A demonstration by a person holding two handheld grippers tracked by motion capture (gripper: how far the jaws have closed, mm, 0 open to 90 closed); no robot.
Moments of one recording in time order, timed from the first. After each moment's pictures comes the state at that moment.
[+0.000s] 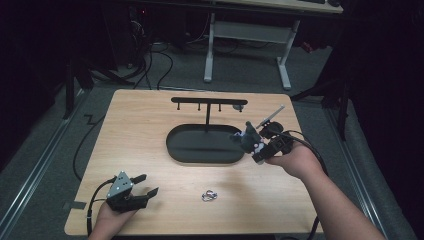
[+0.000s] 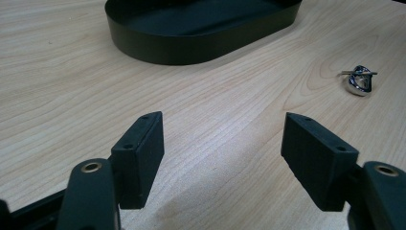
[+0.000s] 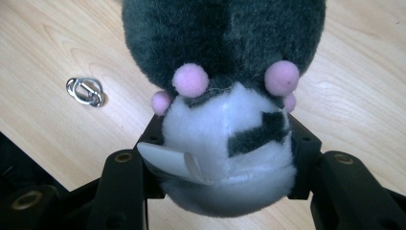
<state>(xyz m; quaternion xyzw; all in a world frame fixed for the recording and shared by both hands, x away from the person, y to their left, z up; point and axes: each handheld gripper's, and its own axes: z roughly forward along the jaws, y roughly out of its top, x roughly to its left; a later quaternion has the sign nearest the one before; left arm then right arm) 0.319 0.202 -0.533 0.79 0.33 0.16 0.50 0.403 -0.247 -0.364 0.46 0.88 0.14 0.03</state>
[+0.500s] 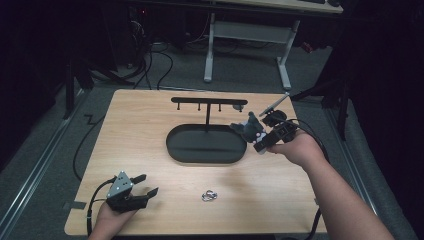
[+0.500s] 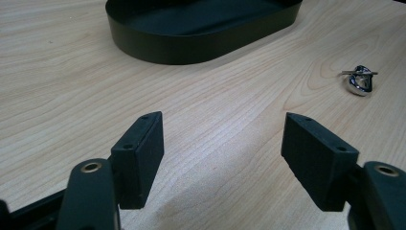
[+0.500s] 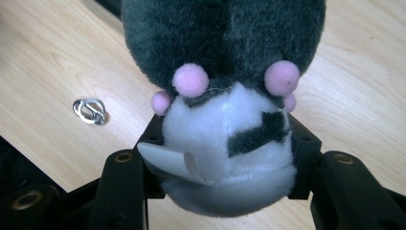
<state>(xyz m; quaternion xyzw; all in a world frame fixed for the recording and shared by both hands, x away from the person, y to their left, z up) 0.319 0.202 -0.533 0.79 0.33 0.16 0.49 0.425 -0.254 -0.343 0.48 0.86 0.15 0.03</state>
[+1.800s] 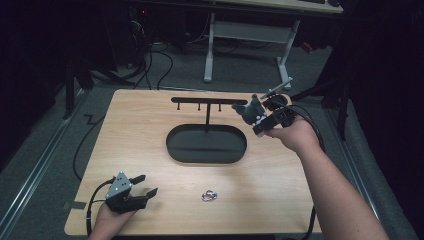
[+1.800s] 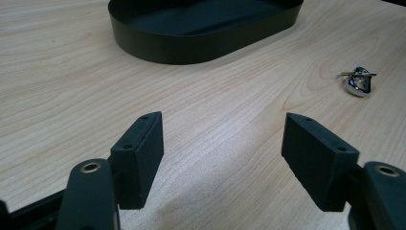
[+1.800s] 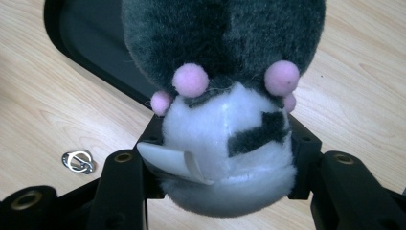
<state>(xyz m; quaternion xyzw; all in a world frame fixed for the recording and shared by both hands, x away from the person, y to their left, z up) 0.317 0.203 -0.533 0.79 0.33 0.16 0.50 0.453 -0.253 -0.323 0.52 0.84 0.17 0.07</state>
